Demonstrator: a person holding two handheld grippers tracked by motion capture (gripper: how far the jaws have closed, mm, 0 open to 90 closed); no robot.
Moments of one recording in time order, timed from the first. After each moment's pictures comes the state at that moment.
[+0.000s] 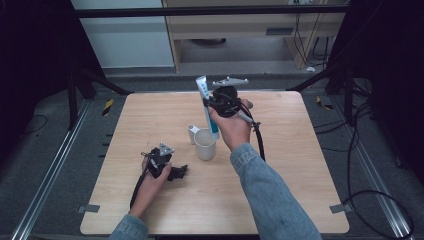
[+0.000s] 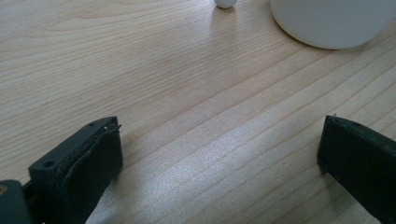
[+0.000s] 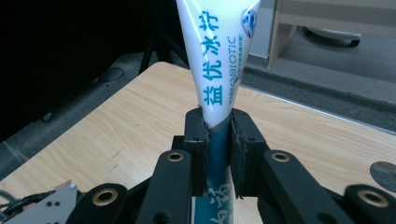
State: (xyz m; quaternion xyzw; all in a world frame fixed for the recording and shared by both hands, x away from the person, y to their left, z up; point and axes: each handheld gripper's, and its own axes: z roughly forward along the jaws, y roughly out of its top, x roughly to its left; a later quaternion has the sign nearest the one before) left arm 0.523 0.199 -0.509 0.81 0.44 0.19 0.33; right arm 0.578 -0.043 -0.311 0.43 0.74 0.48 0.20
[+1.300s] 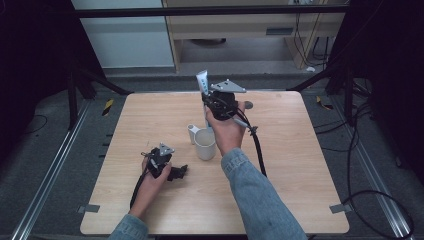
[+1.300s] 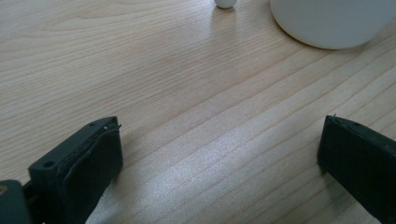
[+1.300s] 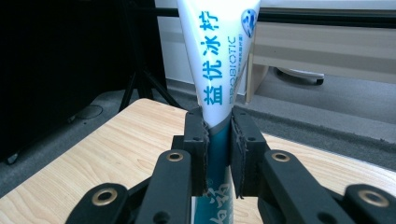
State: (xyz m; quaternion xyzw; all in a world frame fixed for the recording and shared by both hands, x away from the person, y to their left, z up) left arm 0.523 0.199 -0.508 0.81 0.44 0.19 0.33; right arm 0.573 -0.032 -0.322 0.43 0.68 0.52 0.27
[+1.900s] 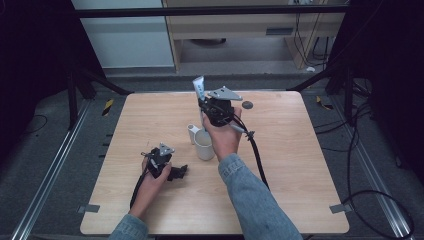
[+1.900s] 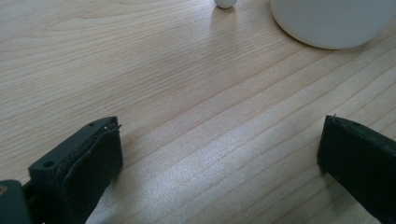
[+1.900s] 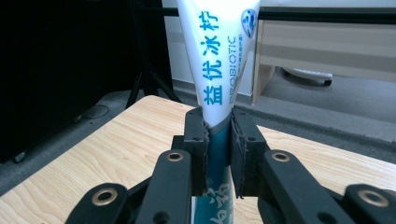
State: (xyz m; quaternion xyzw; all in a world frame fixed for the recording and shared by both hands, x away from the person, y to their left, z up) left arm 0.523 0.199 -0.509 0.81 0.44 0.19 0.33; right arm 0.568 -0.023 -0.340 0.42 0.68 0.53 0.27
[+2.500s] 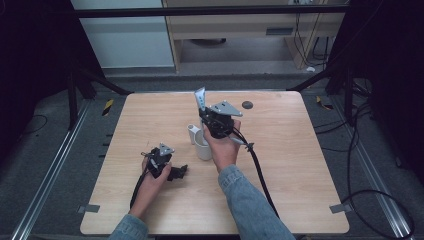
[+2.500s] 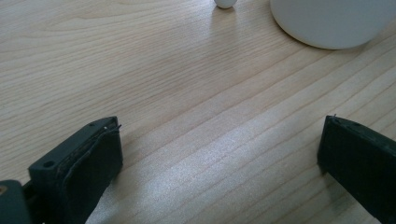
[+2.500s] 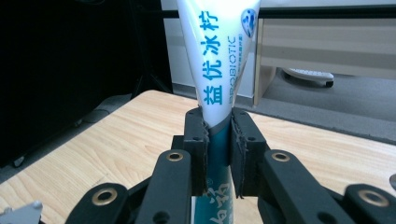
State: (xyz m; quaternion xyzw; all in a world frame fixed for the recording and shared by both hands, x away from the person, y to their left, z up) left arm 0.523 0.199 -0.508 0.81 0.44 0.19 0.33; right arm 0.558 -0.024 -0.380 0.42 0.67 0.55 0.27
